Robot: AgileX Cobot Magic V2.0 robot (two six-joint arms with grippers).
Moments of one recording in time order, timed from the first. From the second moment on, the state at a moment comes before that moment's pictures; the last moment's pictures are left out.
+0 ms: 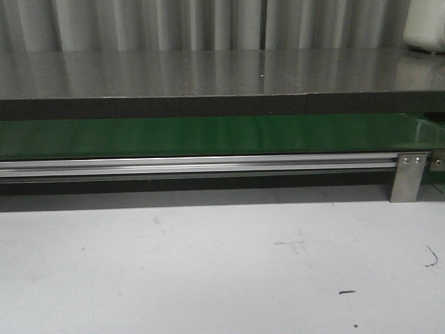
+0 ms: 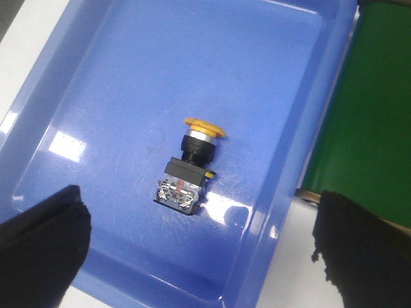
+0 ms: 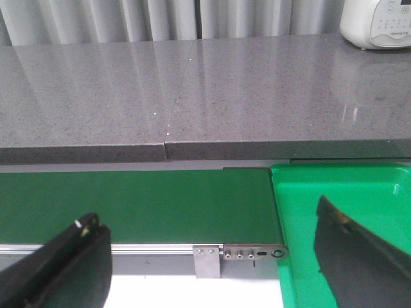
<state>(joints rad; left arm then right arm) 0.47 1.49 -1.08 0.14 0.61 0.02 0.03 0.40 -0.61 0.10 0.44 0.00</state>
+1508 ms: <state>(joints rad) 0.53 2.00 -1.36 0.15 0.75 0.19 0.03 0.40 -0.61 0.10 0.44 0.00</state>
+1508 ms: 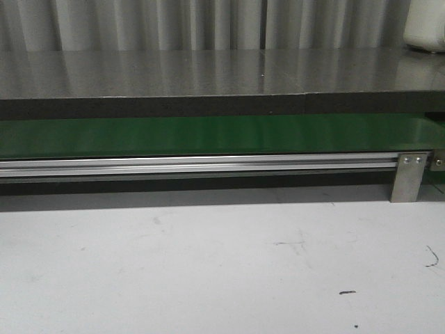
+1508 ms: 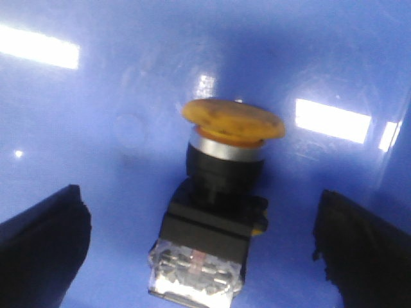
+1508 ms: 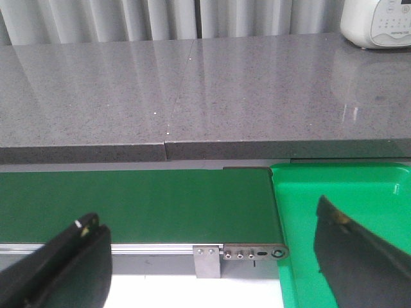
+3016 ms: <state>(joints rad) 0.26 1.89 -1.74 0.02 1.07 0.18 0.03 0.40 -0.61 0.10 0.44 0.00</state>
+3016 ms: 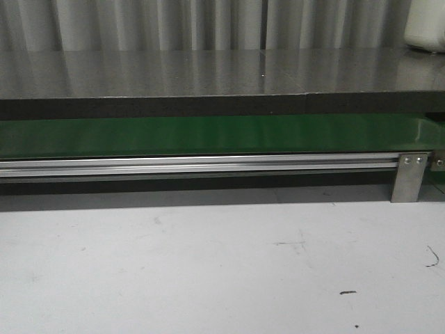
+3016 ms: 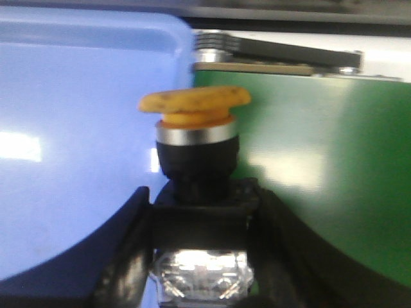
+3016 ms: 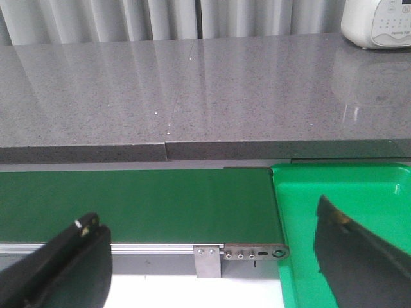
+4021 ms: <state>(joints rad) 0.13 2.04 -1.73 0.00 1.14 0.13 0.03 0.40 -0.61 0.10 0.44 0.00</state>
